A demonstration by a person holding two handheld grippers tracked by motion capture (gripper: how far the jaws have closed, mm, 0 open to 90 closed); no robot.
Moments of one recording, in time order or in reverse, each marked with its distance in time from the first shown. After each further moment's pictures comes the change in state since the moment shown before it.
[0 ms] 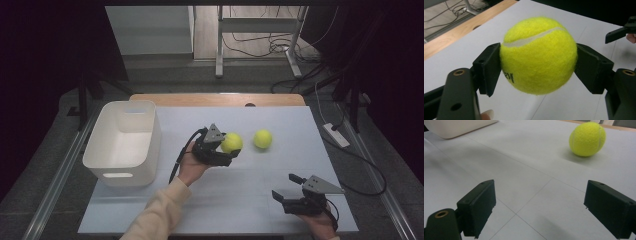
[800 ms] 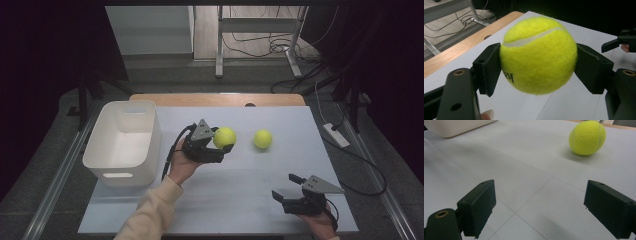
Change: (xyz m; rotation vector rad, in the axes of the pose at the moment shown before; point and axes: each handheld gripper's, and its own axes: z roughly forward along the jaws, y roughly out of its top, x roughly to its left) left arm 0.007 0.005 -0.031 -0.065 0.031 0.006; right arm -0.001 -0.001 0.001 0.005 -0.003 0.000
